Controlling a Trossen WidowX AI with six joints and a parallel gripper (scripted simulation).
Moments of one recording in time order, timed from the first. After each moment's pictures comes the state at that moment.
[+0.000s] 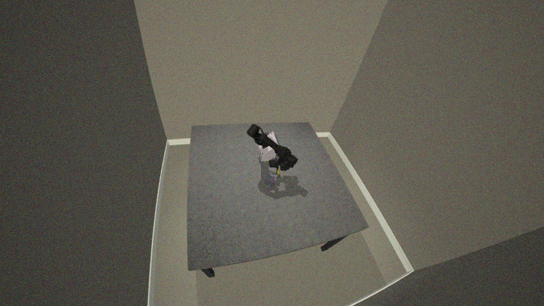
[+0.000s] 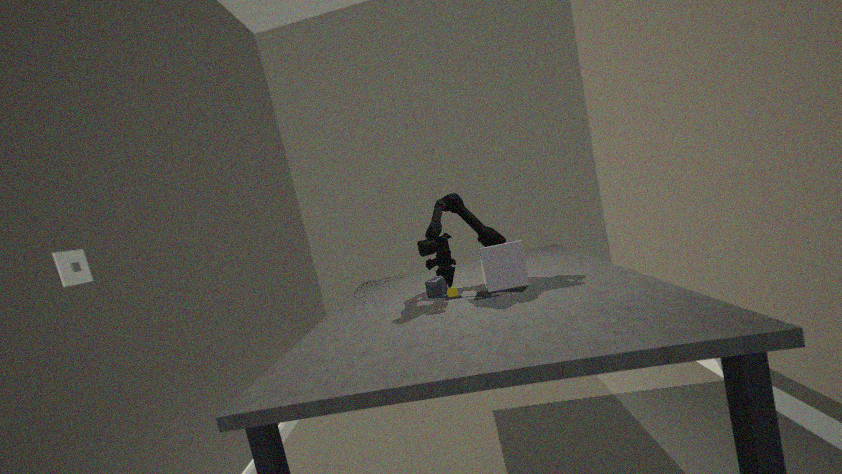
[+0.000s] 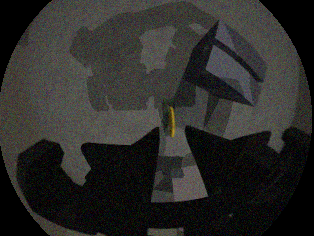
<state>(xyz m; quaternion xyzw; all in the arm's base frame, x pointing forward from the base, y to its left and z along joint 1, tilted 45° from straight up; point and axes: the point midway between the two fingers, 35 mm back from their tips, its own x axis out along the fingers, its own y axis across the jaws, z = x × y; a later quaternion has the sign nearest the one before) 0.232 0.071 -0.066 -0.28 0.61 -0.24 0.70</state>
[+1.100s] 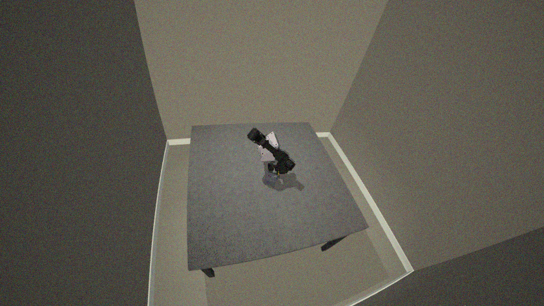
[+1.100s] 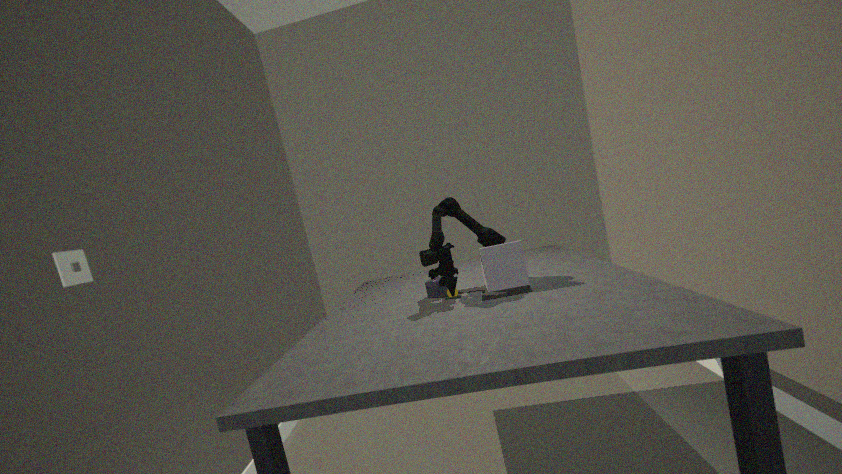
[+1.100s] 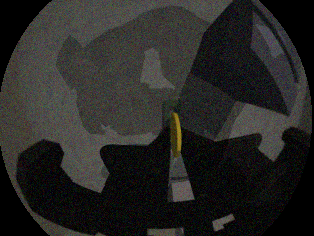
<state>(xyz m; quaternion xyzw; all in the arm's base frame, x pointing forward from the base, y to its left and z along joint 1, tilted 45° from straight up) 0.236 0.039 -0.096 -0.28 0.61 -0.25 0.70</state>
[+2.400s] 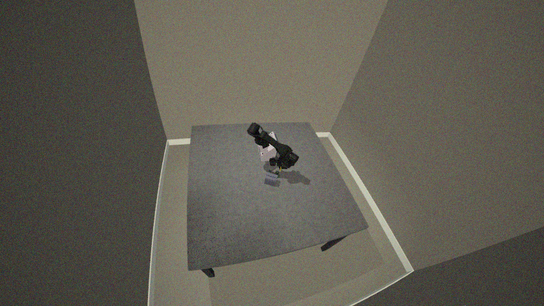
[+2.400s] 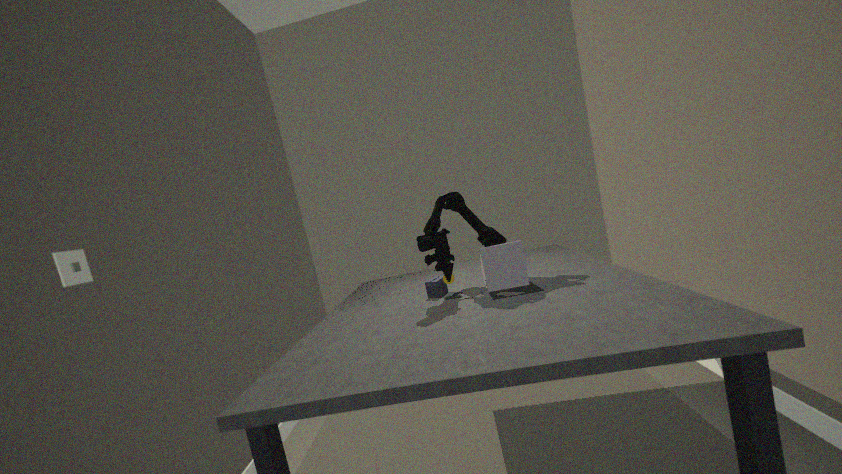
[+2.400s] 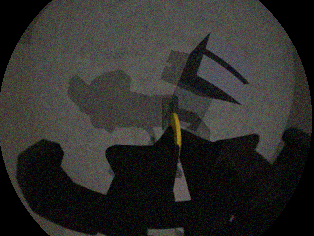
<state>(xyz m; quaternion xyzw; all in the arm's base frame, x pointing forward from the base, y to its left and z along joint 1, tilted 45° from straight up) 0.230 0.085 -0.052 -0.28 0.61 -0.24 0.70</state>
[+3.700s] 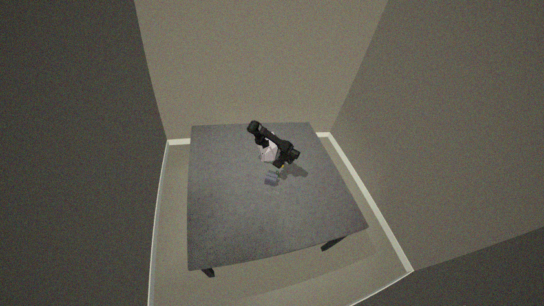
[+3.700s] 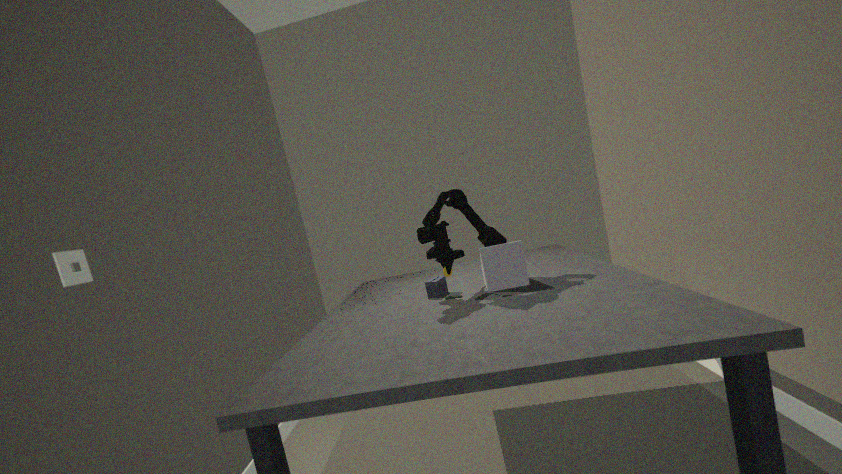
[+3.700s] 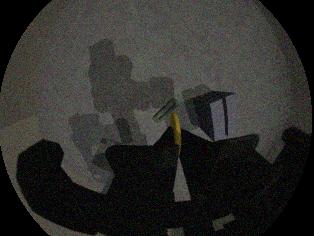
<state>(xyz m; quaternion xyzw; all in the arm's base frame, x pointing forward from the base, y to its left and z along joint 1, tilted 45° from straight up) 0.222 0.107 -0.029 -0.54 0.65 0.02 0.53</state>
